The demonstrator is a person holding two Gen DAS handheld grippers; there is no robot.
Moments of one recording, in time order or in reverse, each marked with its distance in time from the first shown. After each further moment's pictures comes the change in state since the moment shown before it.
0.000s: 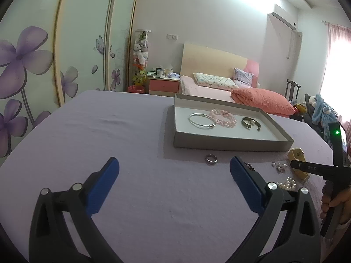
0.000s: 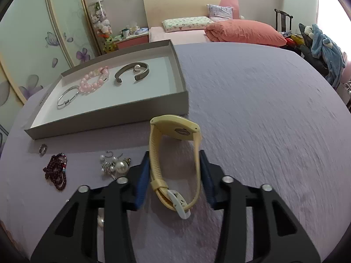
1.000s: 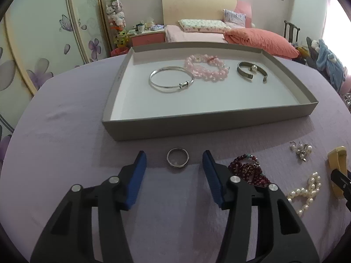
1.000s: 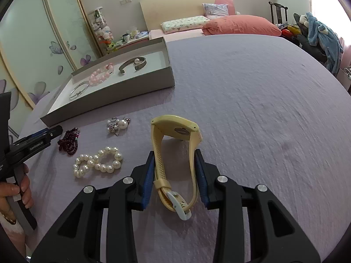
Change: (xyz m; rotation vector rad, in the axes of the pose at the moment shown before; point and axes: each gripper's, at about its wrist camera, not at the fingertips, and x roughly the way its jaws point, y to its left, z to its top) left arm 0.131 -0.077 0.010 0.192 0.372 0.024; right arm -0.034 -0.020 -0.029 0.056 -0.001 0.059
